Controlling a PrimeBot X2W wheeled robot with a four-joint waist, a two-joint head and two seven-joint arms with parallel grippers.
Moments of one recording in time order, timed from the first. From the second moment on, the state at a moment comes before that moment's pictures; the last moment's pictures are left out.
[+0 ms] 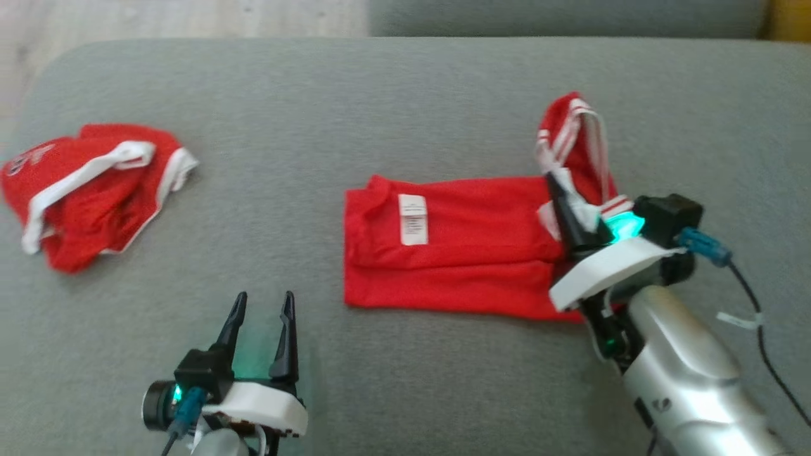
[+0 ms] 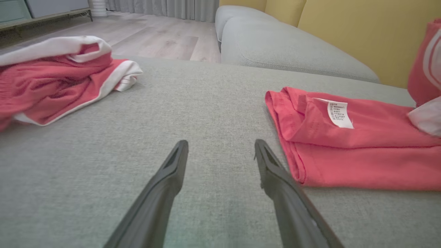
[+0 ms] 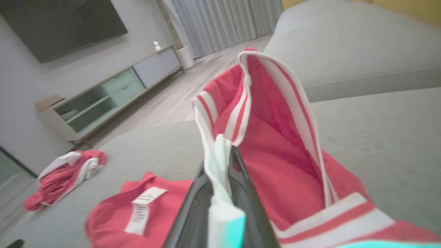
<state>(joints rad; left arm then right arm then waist) -0.13 0.05 -0.21 0.48 -0.23 -0.04 -0.26 -0.49 -0.16 0.45 0.65 0.59 0.13 -0.22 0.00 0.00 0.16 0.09</state>
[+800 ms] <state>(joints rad) -0.09 0.05 -0.25 0.48 -0.23 -0.03 -0.26 -0.54 -0.08 0.54 0.71 0.66 0.13 -0.25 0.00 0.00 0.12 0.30</state>
